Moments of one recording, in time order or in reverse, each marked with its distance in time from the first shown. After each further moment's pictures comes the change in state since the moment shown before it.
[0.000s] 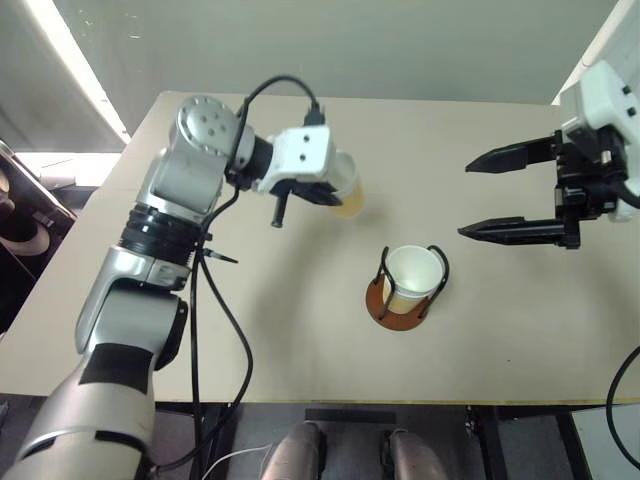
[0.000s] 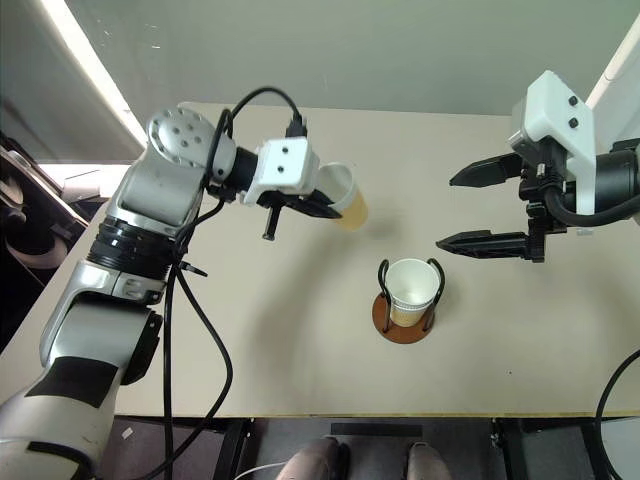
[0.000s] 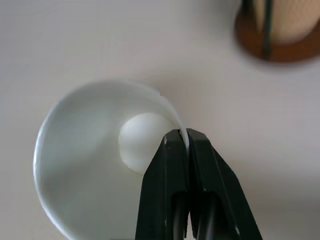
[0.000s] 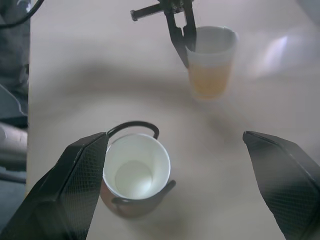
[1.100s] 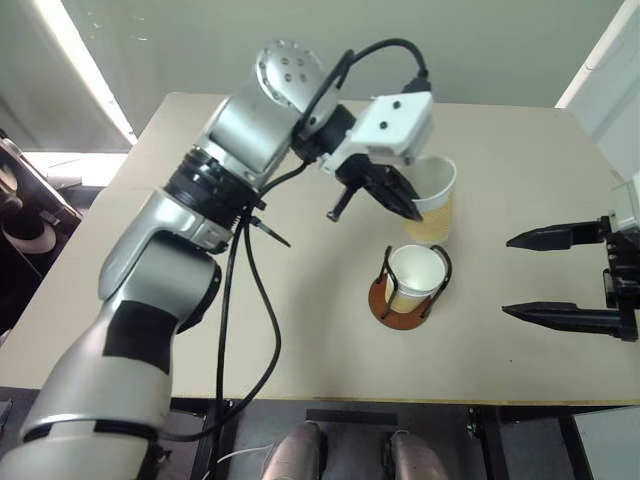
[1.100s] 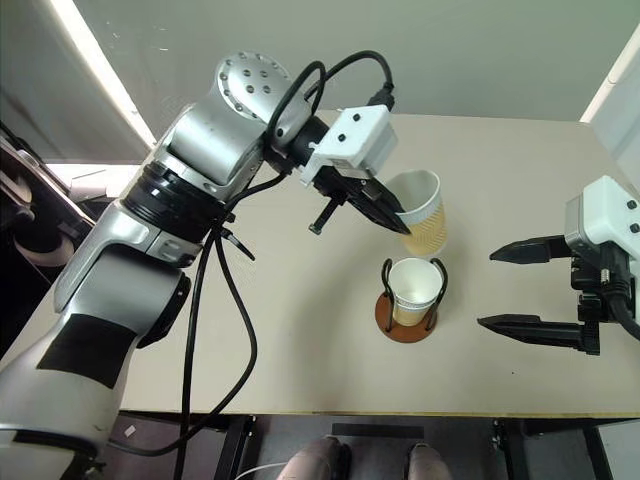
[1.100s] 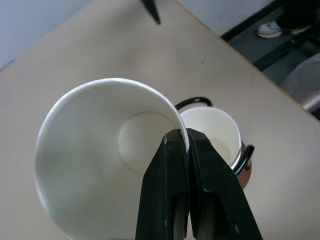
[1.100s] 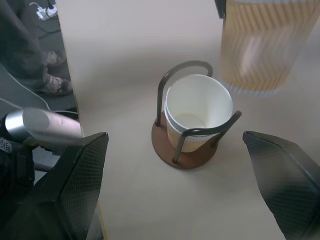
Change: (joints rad) left arm -0.276 -0.117 -0.294 0.095 -0.340 0.005 -0.092; right arm 0.661 -0.133 -0.522 -0.216 0.203 0.003 0.003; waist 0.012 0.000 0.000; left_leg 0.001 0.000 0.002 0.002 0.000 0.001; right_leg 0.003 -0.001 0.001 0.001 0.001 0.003
